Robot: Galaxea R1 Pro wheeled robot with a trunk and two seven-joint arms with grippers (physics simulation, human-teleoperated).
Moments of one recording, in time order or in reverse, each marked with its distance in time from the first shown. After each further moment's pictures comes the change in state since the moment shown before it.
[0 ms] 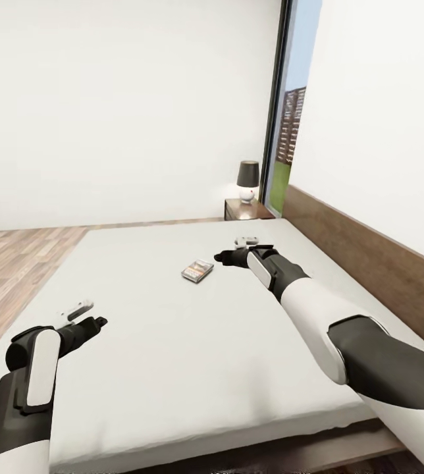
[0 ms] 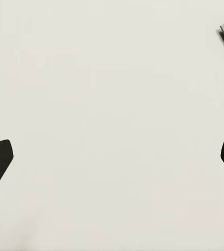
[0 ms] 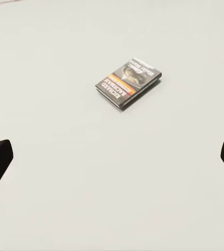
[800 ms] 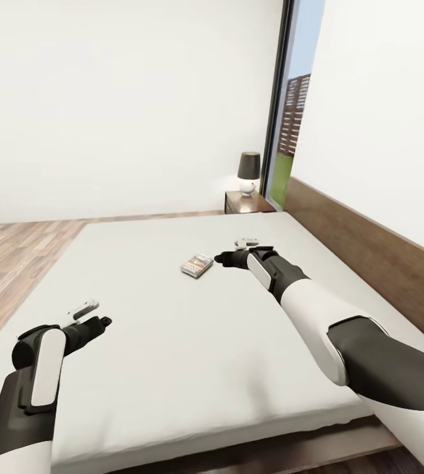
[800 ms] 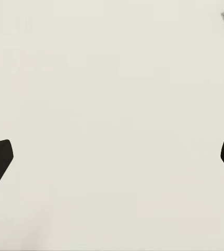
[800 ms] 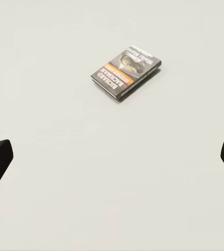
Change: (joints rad) left arm 0.004 0.001 -0.039 0.000 0.000 -0.001 0.002; right arm 0.005 0.000 0.001 0.006 0.001 -0.010 0.000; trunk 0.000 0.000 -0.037
